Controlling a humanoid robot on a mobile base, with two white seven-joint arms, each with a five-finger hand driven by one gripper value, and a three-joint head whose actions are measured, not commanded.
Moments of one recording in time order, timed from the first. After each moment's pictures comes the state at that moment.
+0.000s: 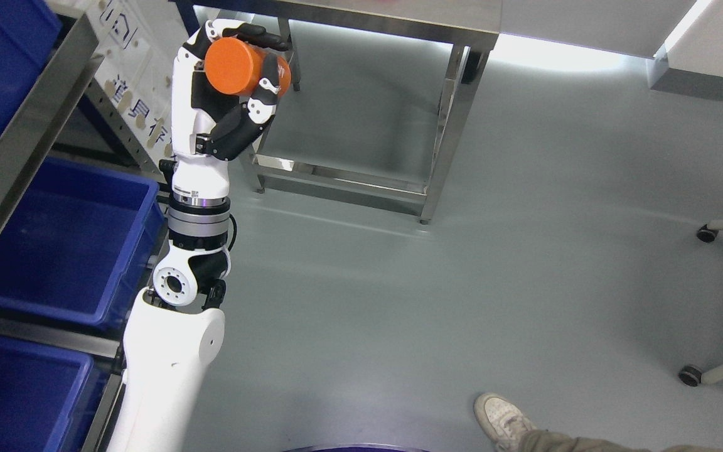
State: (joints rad) left arm -0.29 0.00 -0.18 -1.65 0.25 -0.60 -0.12; right arm 0.00 0.00 0.00 0.00 0.00 0.04 0.03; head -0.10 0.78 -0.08
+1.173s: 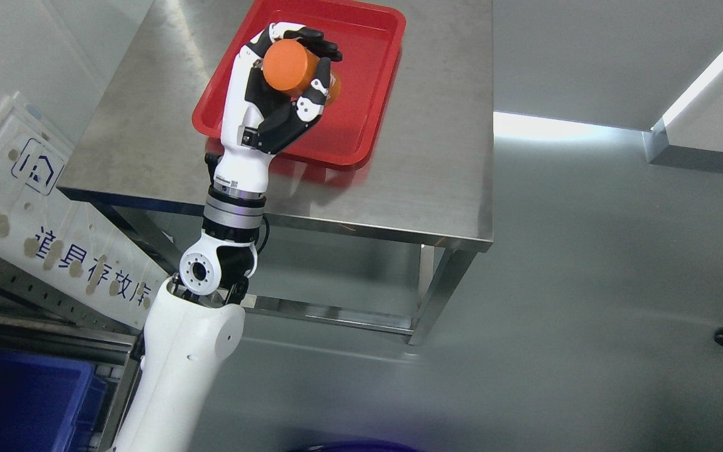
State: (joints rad) left arm -0.37 0.00 -0.27 -1.61 0.31 -0.43 -0.13; right arm 0.00 0.00 0.00 0.00 0.00 0.04 0.03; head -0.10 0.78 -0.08
